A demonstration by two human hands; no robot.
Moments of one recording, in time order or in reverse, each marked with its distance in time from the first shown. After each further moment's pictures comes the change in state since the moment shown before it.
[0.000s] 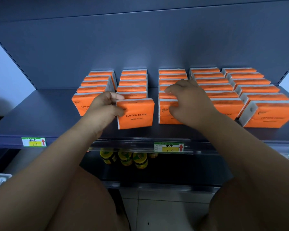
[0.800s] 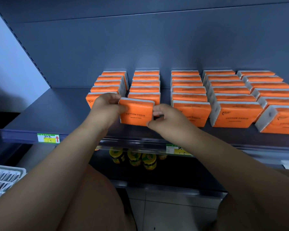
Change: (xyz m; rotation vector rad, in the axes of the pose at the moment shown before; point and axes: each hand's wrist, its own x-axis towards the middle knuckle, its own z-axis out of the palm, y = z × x) left_hand 0.006 -0.009 -0.026 0.078 0.175 -0.054; right_hand -0.016 -0.086 0.024 0.768 -0.313 0.291
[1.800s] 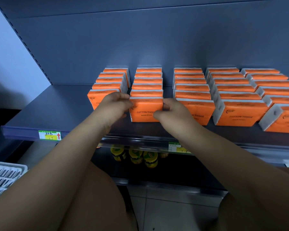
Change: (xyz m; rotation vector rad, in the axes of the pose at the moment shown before) left_hand -0.004 0.009 0.006 0.012 -0.108 -0.075; right_hand 0.008 -0.008 0.003 0.140 0.120 0.124
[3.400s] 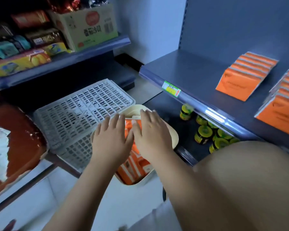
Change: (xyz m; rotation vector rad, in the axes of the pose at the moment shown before) left_hand -0.260 -0.211 -0.177 0.995 0.636 -0.296; right_hand -0.156 -0.030 0.315 -0.575 -0.453 -0.732
